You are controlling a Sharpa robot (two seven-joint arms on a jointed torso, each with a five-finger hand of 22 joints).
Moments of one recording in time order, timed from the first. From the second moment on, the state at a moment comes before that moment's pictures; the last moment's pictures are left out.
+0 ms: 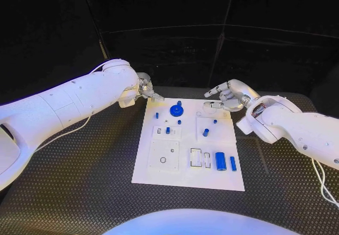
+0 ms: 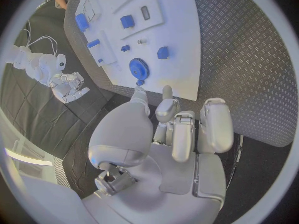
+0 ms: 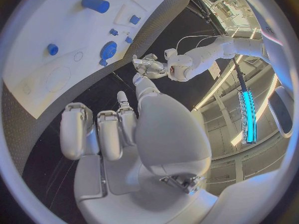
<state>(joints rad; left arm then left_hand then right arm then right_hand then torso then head) 1.25 -0.55 0.15 1.05 -1.23 0.23 -0.53 1.11 0.05 -0.19 0.23 0.04 0.92 0.08 0.45 0.61 1.30 0.01 1.18 1.08 1.47 -0.06 1.57 1.31 0.05 1.41 0.06 1.35 1.31 1.10 -0.78 0.11 1.45 -1.01 -0.33 0.04 1.42 -0.08 0.02 0.17 0.33 0.92 0.16 0.14 0.07 1.42 0.07 1.40 1.31 1.47 0.00 1.50 1.31 0.05 1.41 0.11 1.44 1.28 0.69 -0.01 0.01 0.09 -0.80</state>
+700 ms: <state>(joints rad) 1.24 -0.49 0.11 0.98 -1.26 0.31 -0.53 1.11 0.05 -0.21 0.25 0.04 0.93 0.08 0.45 0.60 1.30 0.00 1.19 1.09 1.47 -0.06 1.57 1.31 0.05 1.41 0.06 1.36 1.31 1.10 -0.77 0.11 1.44 -1.01 -0.32 0.04 1.42 -0.08 0.02 0.17 0.33 0.92 0.16 0.14 0.07 1.42 0.07 1.40 1.31 1.47 0.00 1.50 1.31 0.05 1.41 0.11 1.44 1.28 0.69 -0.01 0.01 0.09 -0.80</state>
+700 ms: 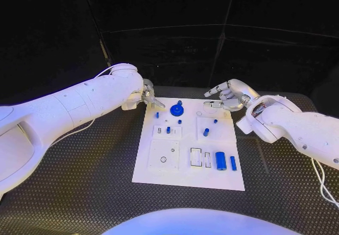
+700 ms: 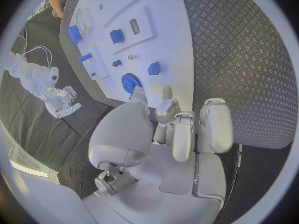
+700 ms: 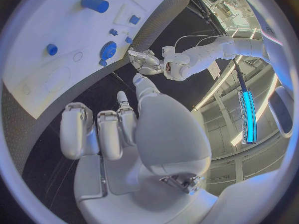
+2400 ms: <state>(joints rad) 1.23 -0.47 0.09 0.96 -1.21 0.40 -0.52 1.34 0.18 -0.07 0.09 0.04 0.96 0.06 0.43 0.59 1.31 -0.01 1.19 1.08 1.46 -0.06 1.57 1.31 0.05 1.42 0.05 1.36 1.31 1.10 -0.76 0.11 1.43 -1.01 -0.32 0.04 1.42 -0.08 0.02 0.17 0.33 0.92 0.16 0.14 0.07 1.42 0.07 1.40 1.31 1.47 0.00 1.50 1.31 0.05 1.41 0.10 1.44 1.28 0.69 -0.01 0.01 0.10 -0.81</state>
